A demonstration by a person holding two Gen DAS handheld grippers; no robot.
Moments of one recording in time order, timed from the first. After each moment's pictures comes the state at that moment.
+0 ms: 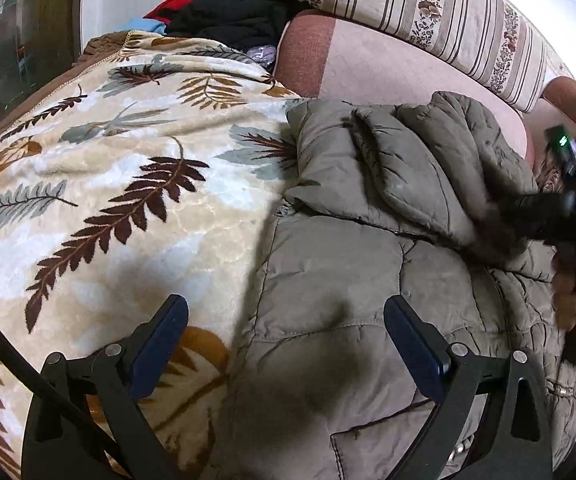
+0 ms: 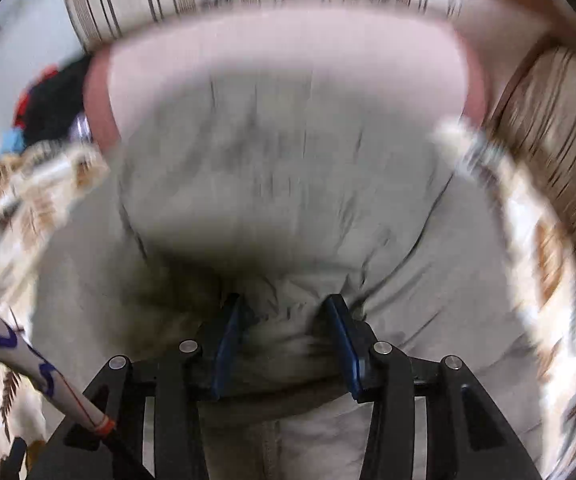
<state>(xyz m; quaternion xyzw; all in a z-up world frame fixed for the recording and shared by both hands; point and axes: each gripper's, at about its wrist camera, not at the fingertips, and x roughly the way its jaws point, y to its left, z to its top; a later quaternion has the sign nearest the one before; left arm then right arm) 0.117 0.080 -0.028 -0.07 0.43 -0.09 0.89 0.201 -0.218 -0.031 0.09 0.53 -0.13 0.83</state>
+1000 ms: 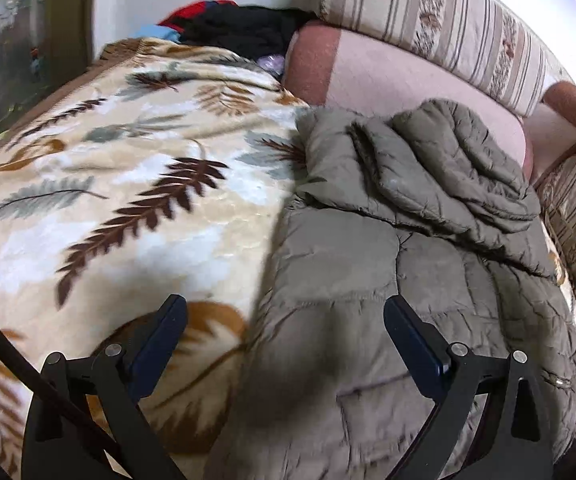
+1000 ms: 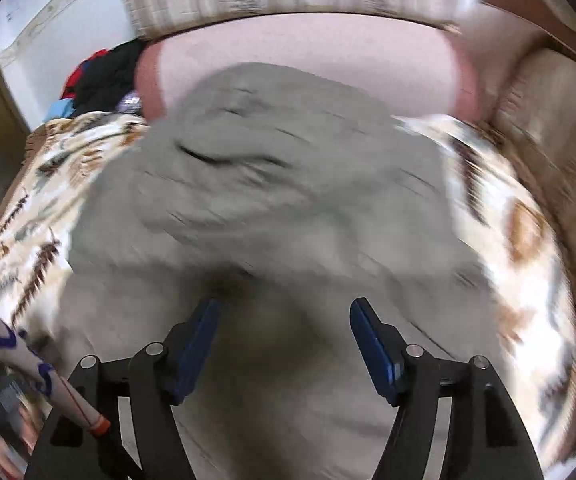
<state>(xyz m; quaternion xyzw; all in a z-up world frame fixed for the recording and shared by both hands) 0.080 0.094 -0.008 -0.07 0.42 -0.07 0.90 0.040 -0.272 0.039 0.07 0.48 -0.11 0.87</state>
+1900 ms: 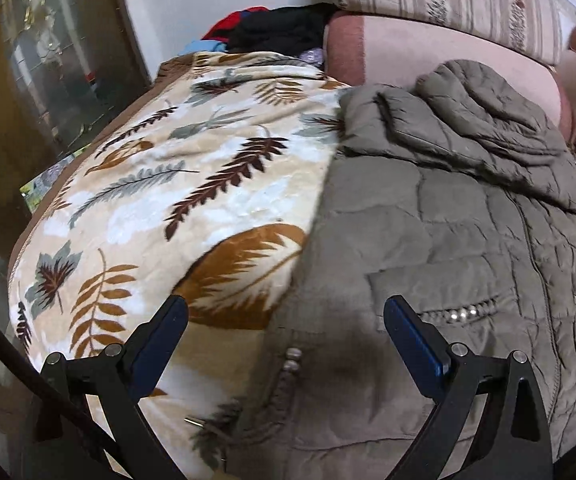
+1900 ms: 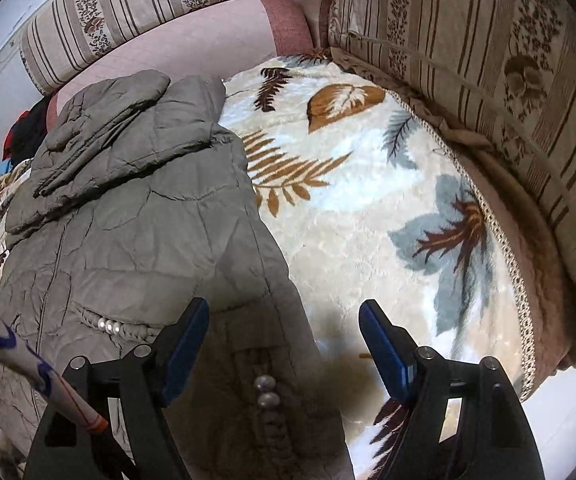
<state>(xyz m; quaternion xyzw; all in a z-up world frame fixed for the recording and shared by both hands) -0.005 0.064 0.019 0.04 0.44 0.05 0.89 -0.129 -0.413 -0.012 0.17 0.46 -0.20 0.85</state>
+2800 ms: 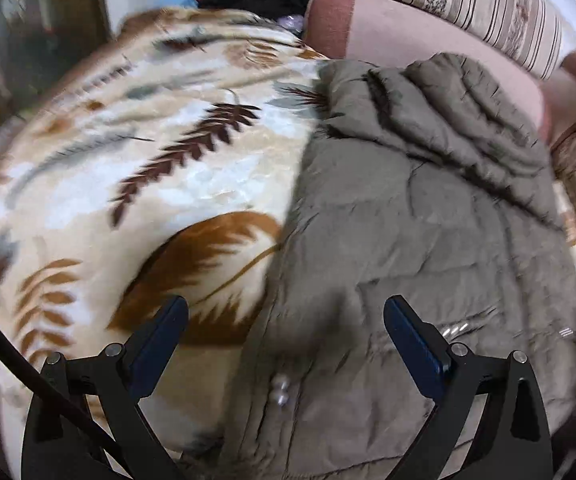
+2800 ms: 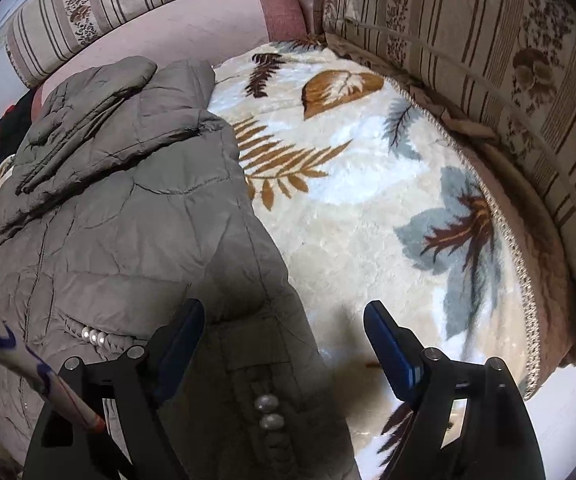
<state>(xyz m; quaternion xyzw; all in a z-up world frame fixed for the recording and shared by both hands) 0.049 0.105 -0.004 -0.06 0.51 -0.06 0.86 -0.113 -0.420 -0.025 0.18 0.48 -0.20 0.83</state>
